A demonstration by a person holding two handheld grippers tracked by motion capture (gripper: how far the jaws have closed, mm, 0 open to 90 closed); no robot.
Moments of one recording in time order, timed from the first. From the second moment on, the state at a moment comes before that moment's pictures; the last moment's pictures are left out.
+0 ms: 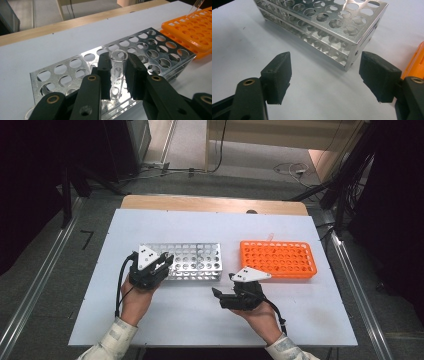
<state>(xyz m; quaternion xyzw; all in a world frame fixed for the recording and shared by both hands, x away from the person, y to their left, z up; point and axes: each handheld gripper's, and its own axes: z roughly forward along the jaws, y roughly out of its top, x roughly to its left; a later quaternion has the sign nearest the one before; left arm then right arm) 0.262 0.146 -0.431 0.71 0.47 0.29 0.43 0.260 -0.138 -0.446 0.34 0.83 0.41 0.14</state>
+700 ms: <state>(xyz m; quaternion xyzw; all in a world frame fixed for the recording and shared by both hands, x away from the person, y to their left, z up) 0.252 0.144 -0.418 0.69 0.47 0.26 0.48 0.268 -0.153 -0.446 0.36 0.82 0.41 0.16</state>
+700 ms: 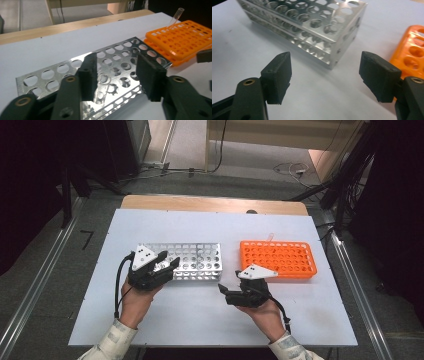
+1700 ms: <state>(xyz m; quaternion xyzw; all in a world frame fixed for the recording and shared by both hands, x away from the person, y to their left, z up) 0.227 0.137 -0.419 0.70 0.47 0.25 0.48 0.370 -0.233 -0.461 0.52 0.71 0.40 0.26</state>
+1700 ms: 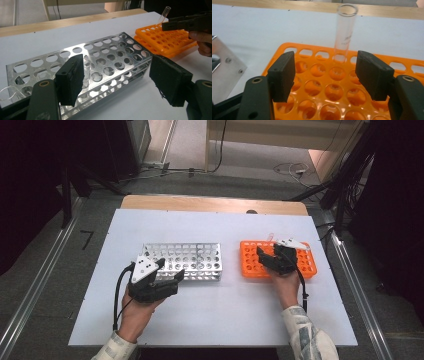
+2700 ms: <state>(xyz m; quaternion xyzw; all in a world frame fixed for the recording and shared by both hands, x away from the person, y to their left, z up) 0.230 0.136 -0.421 0.70 0.47 0.24 0.48 0.390 -0.230 -0.433 0.53 0.69 0.39 0.30</state>
